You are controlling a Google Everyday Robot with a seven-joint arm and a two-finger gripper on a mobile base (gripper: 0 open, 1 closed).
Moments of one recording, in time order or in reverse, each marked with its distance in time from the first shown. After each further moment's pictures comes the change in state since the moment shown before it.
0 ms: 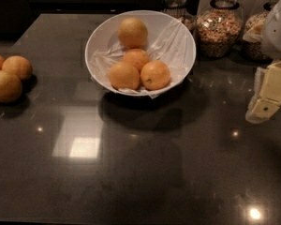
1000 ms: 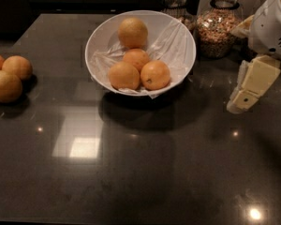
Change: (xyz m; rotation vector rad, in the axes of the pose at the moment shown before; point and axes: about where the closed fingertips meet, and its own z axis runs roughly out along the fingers) arm -0.024 -0.016 0.010 0.027 -0.111 0.026
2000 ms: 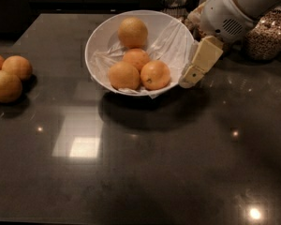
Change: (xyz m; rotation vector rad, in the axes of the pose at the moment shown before) arm -0.094 -0.037 0.038 -0.025 -0.238 -0.048
